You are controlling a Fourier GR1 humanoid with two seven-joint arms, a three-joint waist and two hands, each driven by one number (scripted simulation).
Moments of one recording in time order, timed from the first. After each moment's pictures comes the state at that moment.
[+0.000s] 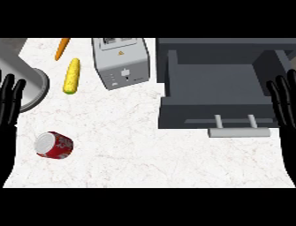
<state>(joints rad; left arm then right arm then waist) 0.00 0.10 0.02 -2.10 0.01 0.01 0.00 0.00 -0.11 0.04 -2.10 -0.01 0.01 0.00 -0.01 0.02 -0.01</state>
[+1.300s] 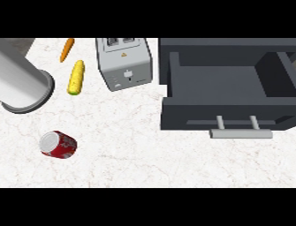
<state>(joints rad) 0.35 0.43 0.47 -2.11 0.66 -0.52 0.23 0.28 -0.13 -0.24 -2.13 -0.18 0.06 0.11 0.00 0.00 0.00</state>
